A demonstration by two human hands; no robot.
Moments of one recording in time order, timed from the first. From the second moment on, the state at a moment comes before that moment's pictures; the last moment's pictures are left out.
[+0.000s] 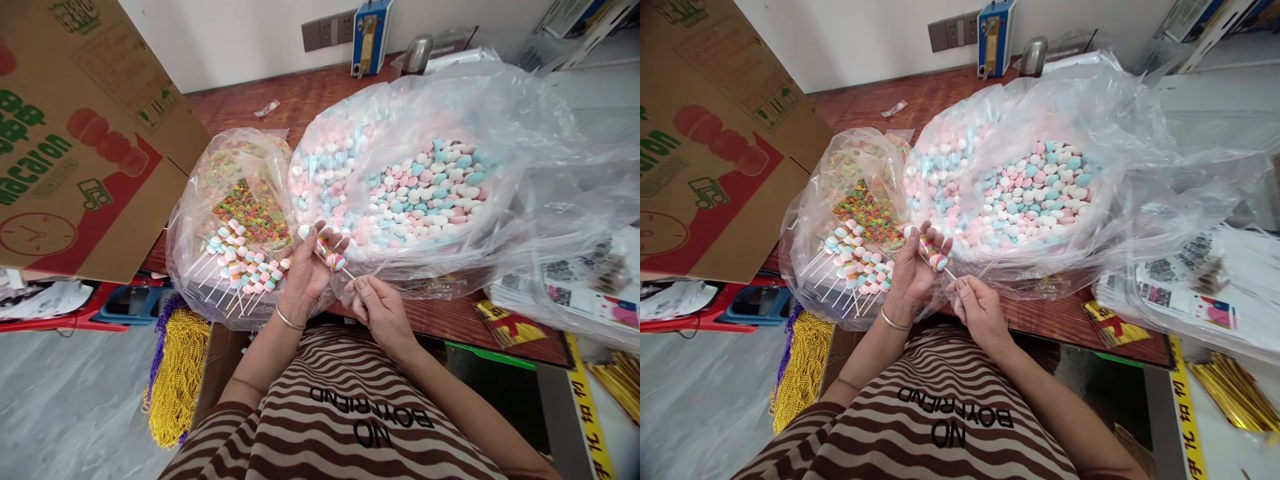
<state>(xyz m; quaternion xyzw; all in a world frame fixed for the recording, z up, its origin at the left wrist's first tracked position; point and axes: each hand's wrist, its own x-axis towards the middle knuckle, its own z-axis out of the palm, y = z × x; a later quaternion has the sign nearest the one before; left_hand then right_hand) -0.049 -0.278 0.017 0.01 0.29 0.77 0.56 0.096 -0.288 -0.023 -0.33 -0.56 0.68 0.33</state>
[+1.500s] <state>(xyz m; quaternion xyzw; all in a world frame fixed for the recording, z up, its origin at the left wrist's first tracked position) -0.011 -0.289 0.005 0.10 0.41 0.71 0.57 0.091 -0.275 -0.027 -0.37 -0.84 0.11 0.38</state>
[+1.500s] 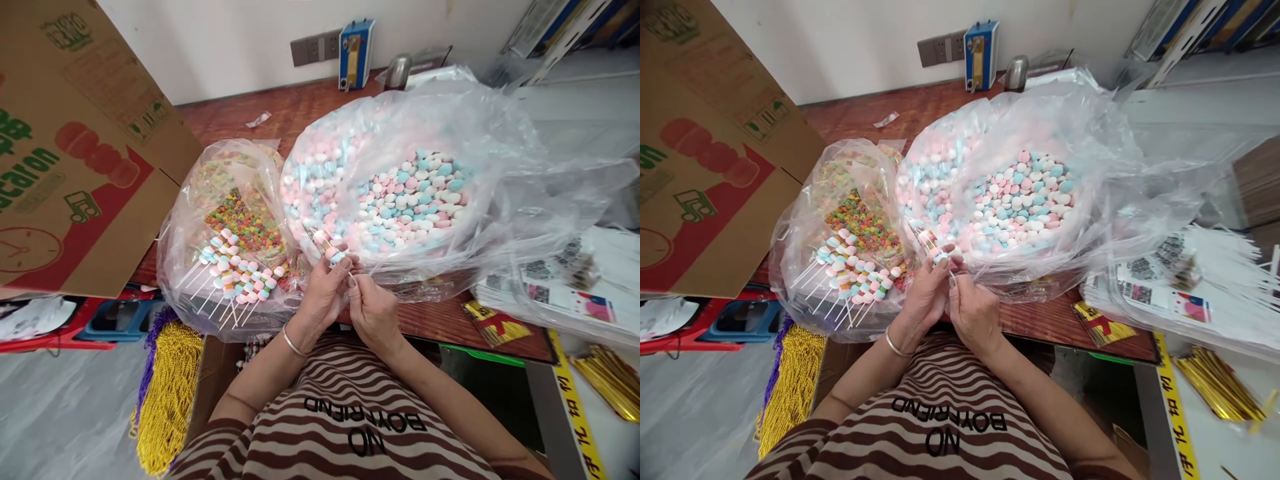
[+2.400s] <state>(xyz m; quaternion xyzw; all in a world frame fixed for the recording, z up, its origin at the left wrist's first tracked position) 0.020 -0.293 0.001 0.26 0.50 0.66 0.50 0.136 -0.280 -0.027 -0.42 -0.77 0.20 0.43</state>
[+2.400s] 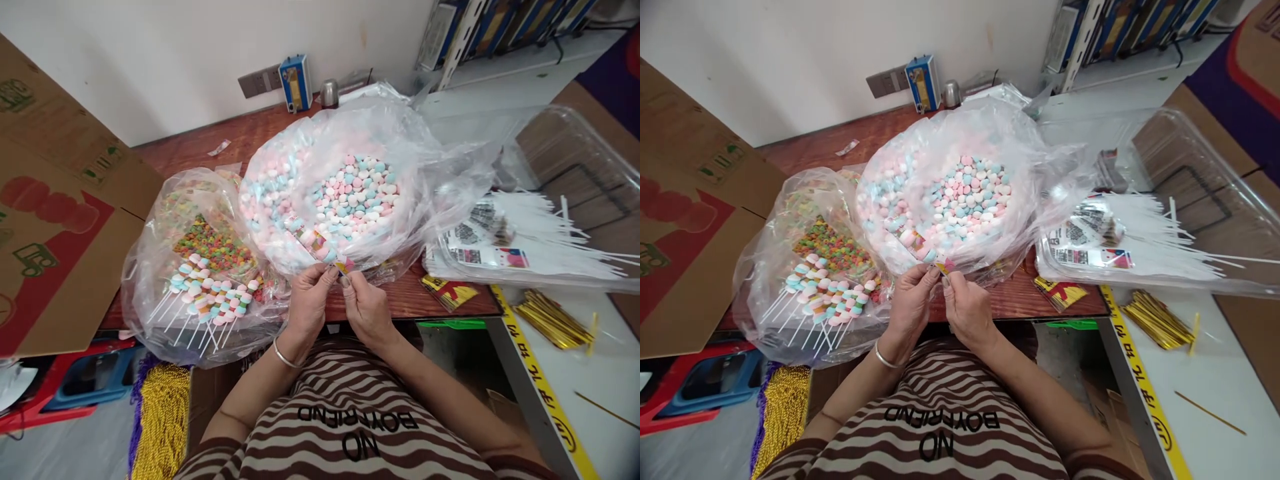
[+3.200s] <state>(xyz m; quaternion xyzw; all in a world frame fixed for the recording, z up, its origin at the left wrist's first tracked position) 0.009 -0.287 -0.031 0.35 0.36 0.51 0.70 0.139 -0.301 -0.031 -0.14 -0.17 0.92 0.32</state>
